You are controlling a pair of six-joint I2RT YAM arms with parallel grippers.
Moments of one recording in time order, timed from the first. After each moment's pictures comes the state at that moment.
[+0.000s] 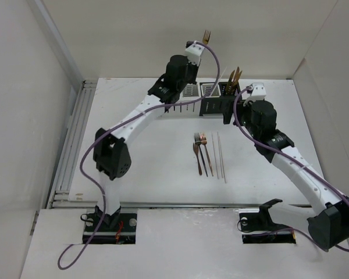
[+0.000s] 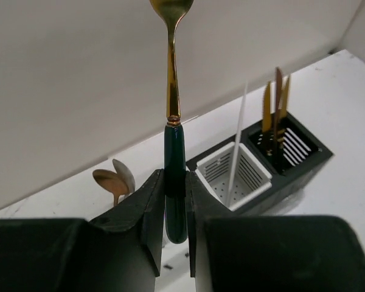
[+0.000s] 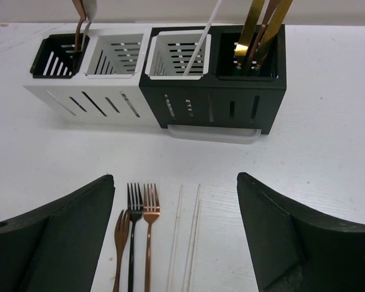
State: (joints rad) left arm -0.63 1.92 1.90 -0.10 -0.14 0.05; right arm 0.40 1.12 0.95 -0.10 0.18 0.21
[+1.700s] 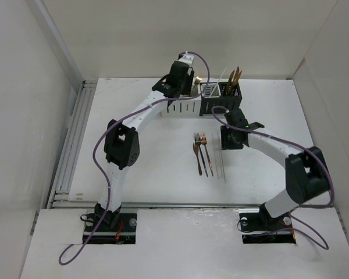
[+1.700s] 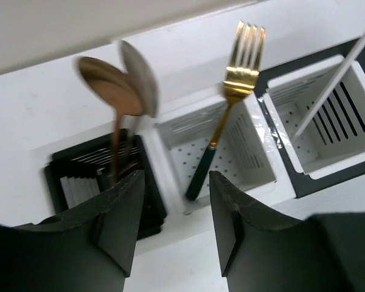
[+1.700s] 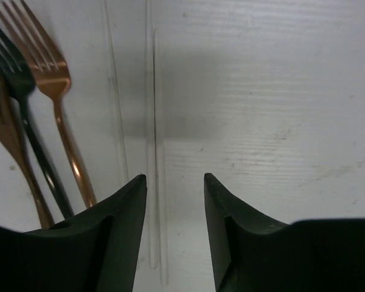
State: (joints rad) left arm -0.56 2.20 2.05 -0.36 -0.22 -0.13; right arm 0.39 1.50 0.98 -0.51 0.12 0.33
